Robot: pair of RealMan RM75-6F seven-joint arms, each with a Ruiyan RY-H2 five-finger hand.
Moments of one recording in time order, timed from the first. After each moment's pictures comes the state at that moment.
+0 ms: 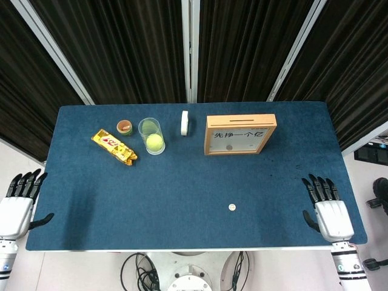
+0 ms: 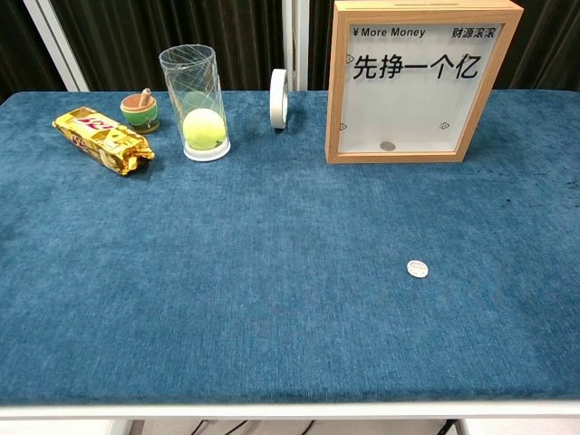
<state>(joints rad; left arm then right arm) -0.10 -1.15 -0.02 -1.50 1.55 1.50 0.03 0.10 -1.24 0.03 -1.67 -1.55 1.42 -0.29</state>
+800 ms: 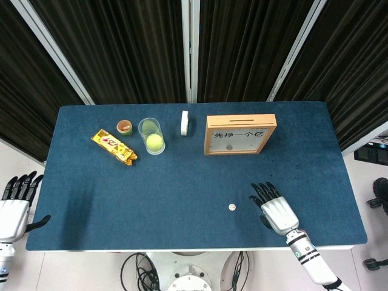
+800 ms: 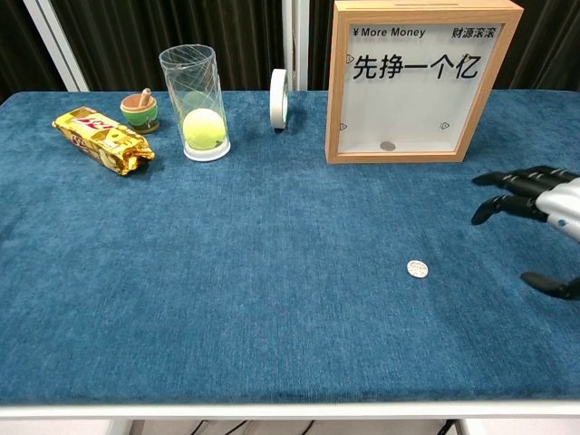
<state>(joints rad) -0.09 -1.16 -0.02 -1.49 1.54 1.51 0.02 0.30 -1.43 0.00 -1.55 -1.55 1.13 -0.38</state>
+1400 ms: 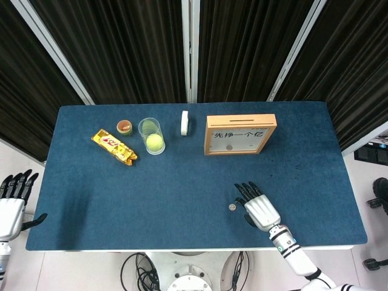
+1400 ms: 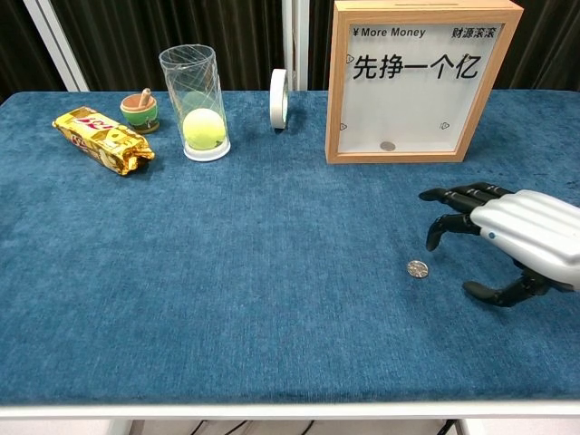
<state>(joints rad) -0.09 -1.16 -0.03 -1.44 1.53 1.52 -0.02 0.38 -1.57 0.02 -1.45 -1.53 1.07 -0.36</state>
